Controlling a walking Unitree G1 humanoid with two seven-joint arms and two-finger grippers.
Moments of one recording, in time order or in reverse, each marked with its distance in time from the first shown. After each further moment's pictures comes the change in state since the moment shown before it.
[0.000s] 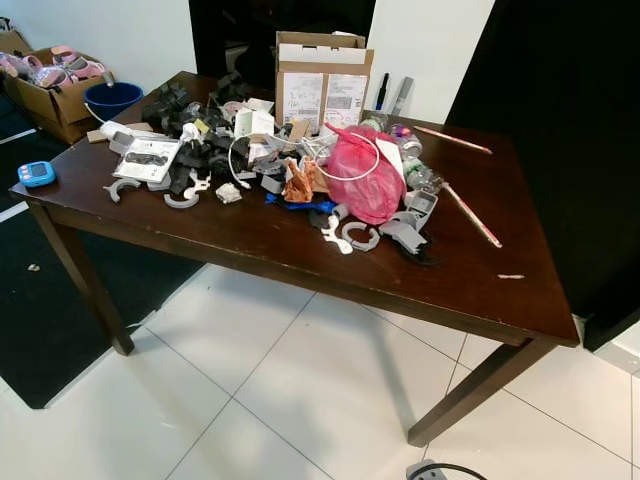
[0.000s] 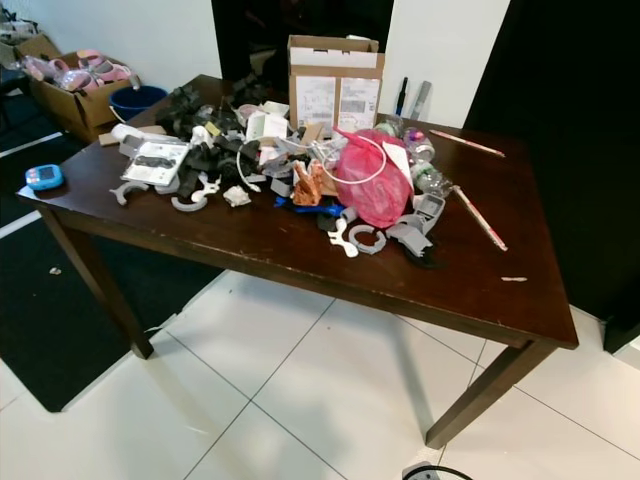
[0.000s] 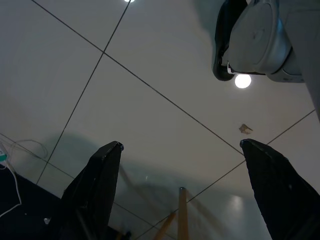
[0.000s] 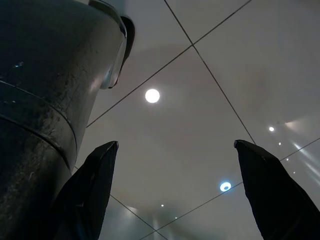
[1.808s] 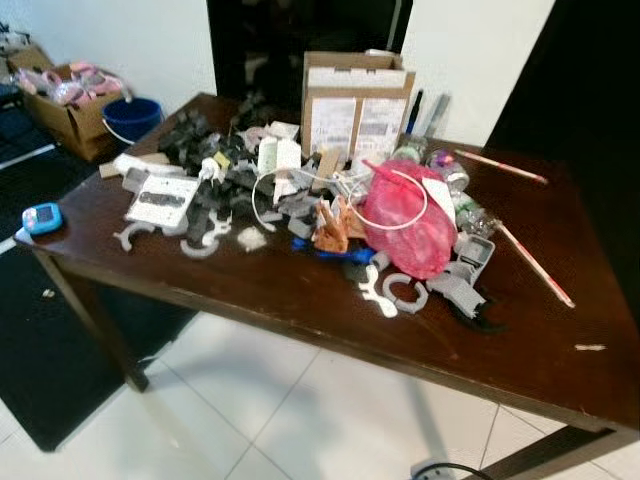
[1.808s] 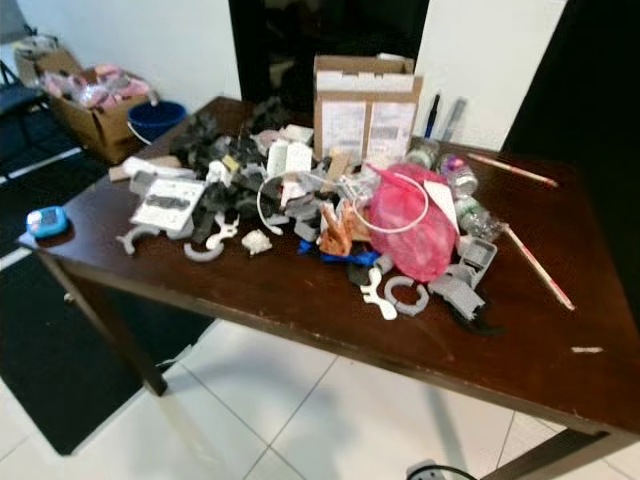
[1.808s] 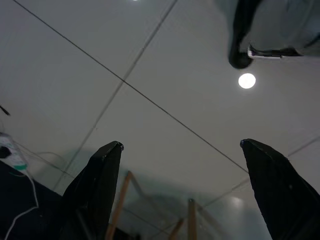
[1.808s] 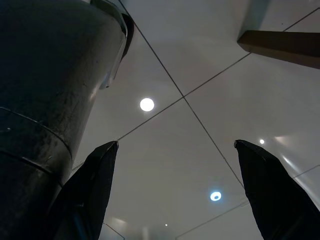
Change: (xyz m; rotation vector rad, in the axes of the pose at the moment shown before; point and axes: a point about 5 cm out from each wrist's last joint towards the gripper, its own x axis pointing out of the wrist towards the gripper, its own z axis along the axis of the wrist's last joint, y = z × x) left arm -0.001 0.006 -0.012 0.019 0.027 -0.016; right arm -0.001 -0.004 0.002 -0.018 -0.010 -0.020
